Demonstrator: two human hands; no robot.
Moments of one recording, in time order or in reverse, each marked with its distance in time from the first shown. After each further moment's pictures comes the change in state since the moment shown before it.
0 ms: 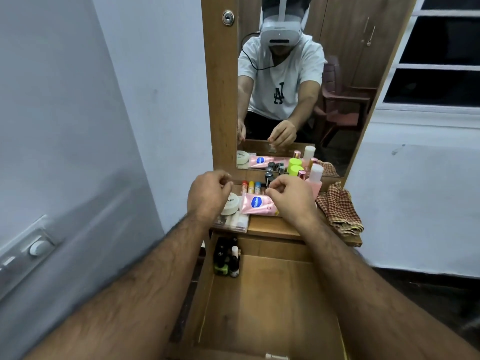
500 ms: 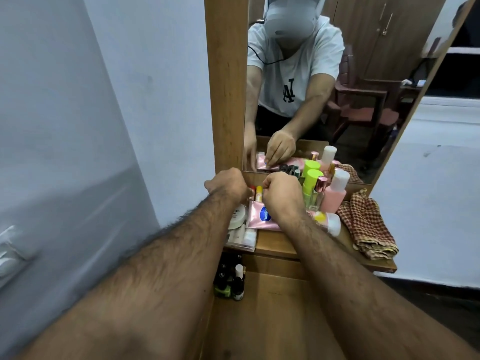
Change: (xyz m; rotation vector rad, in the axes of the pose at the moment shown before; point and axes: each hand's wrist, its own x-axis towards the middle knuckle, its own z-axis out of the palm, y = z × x) left_hand 0.084 -0.001 0.071 0.325 -0.354 -0.235; right_hand 0.060 -0.009 0.064 -0.192 -0.043 0.111
